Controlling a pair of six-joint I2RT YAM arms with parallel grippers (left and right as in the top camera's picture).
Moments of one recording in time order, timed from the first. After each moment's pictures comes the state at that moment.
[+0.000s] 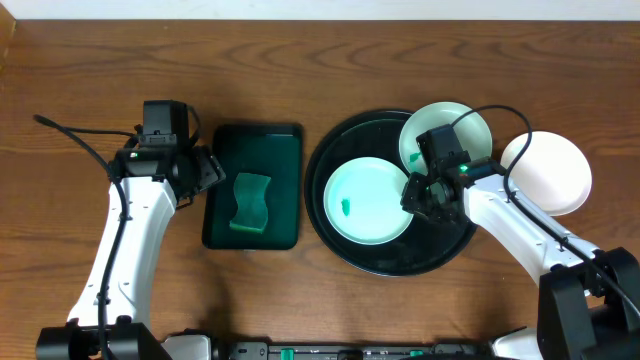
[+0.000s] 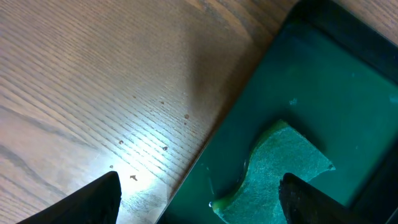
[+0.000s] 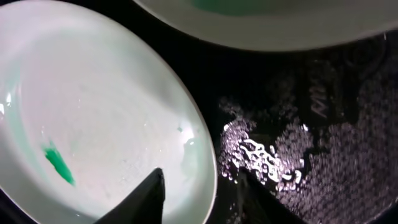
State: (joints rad) left arm 0.04 1.43 1.09 -0.89 -0.11 -0.47; right arm 0.35 1.62 0.95 -0.68 -0.12 0.73
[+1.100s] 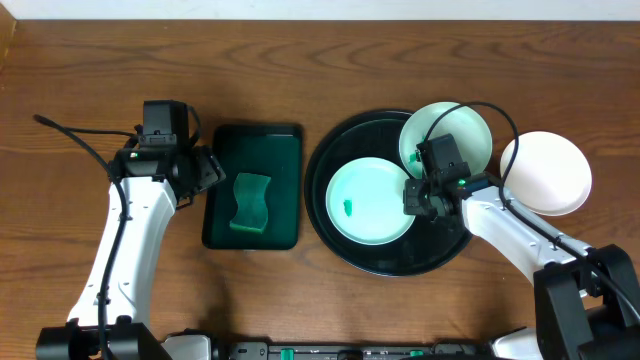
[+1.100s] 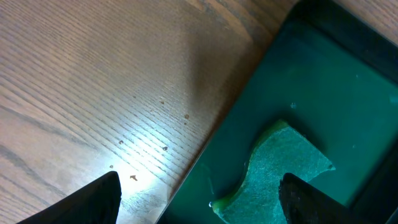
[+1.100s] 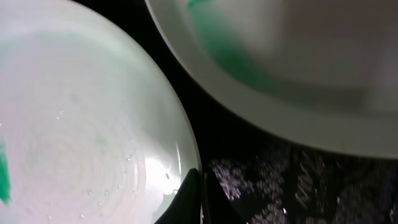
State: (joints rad) left arm 0.04 1.43 1.09 -0.89 -0.11 -0.47; right arm 0.35 1.62 0.84 -0.43 -0.02 0.39
